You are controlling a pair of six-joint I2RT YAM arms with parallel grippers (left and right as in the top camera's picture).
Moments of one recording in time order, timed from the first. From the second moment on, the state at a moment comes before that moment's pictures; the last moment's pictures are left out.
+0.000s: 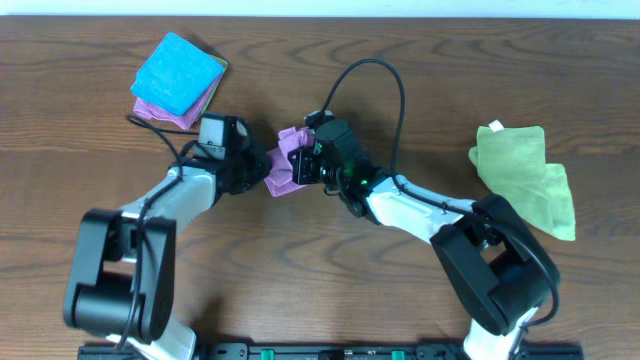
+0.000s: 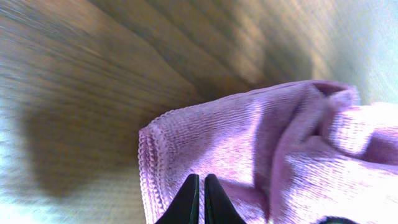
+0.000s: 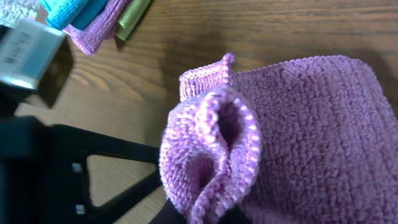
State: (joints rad) left arm -0.17 1.75 0.88 -0.15 0.39 -0.74; right arm 0.65 1.92 1.03 0.23 -0.21 0.64
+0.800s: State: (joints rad) left arm -0.01 1.44 0.88 -0.40 0.41 -0.68; right arm 0.67 1.84 1.08 0.12 -0.26 0.59
